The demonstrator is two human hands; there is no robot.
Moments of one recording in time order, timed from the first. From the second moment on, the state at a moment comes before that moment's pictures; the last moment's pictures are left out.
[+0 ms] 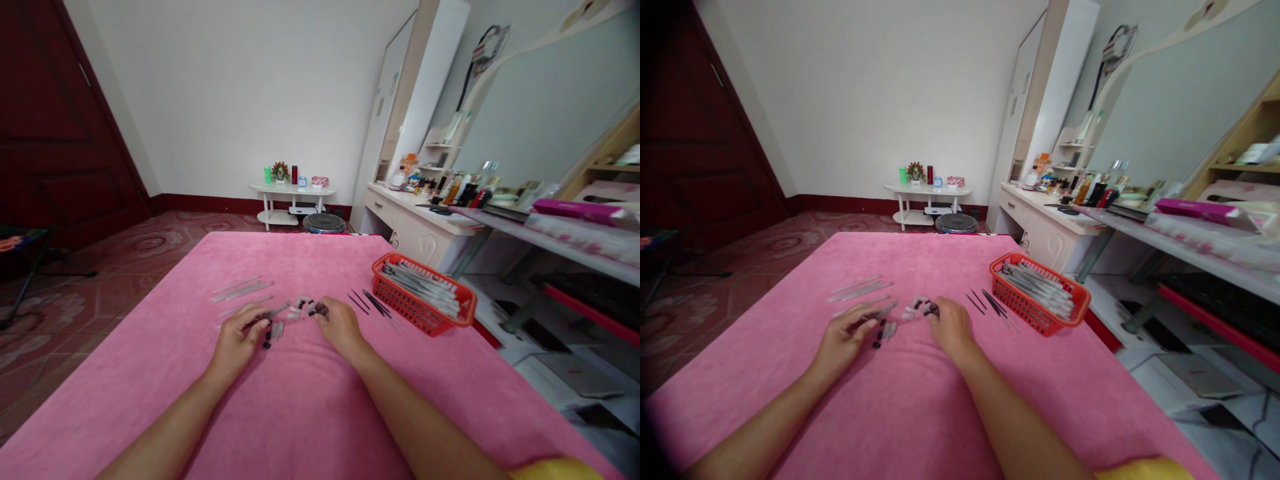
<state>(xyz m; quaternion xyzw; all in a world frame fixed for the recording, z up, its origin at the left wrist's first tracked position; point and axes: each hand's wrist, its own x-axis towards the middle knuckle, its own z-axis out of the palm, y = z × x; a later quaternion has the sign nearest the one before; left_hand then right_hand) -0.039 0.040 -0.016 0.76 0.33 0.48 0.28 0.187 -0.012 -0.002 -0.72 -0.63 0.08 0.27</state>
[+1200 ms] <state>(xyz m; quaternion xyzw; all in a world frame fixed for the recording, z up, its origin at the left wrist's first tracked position) -0.031 0.037 -0.023 0.80 0.42 0.41 0.08 0.191 -0.025 0.002 -0.67 -0.64 0.17 0.32</state>
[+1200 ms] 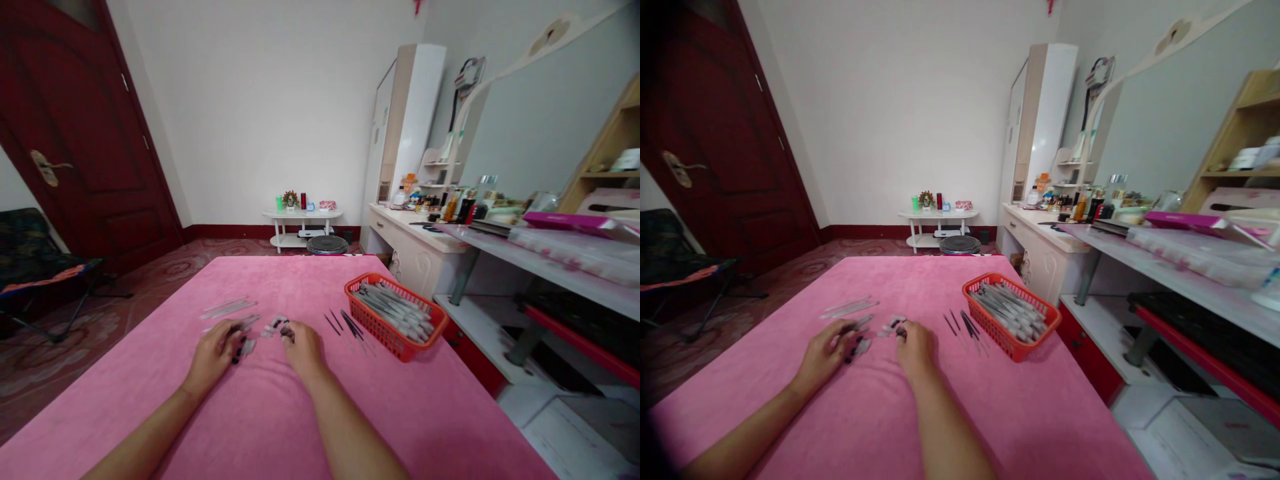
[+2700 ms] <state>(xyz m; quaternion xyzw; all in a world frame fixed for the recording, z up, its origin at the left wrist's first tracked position) -0.030 0.033 -0.013 0.83 0.34 0.41 0.17 0.168 -0.022 0.018 -0.53 -0.62 0.22 0.53</state>
